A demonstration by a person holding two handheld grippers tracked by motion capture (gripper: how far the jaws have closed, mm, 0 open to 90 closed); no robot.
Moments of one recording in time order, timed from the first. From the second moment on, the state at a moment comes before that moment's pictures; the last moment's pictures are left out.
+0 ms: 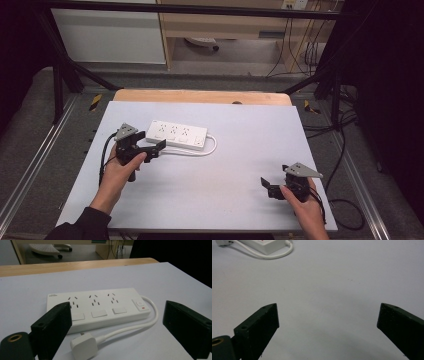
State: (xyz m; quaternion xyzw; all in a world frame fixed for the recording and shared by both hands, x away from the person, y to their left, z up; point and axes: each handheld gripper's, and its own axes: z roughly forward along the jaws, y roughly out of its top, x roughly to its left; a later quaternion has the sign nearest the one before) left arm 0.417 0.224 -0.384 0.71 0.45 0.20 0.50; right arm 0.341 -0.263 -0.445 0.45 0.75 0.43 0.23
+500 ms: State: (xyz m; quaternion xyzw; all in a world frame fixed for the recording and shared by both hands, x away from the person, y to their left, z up) left arm 0.438 0.211 -0.390 0.71 0.46 0.21 0.48; right arm 0.341 -0.265 -0.445 0.45 0.74 0.44 0.23
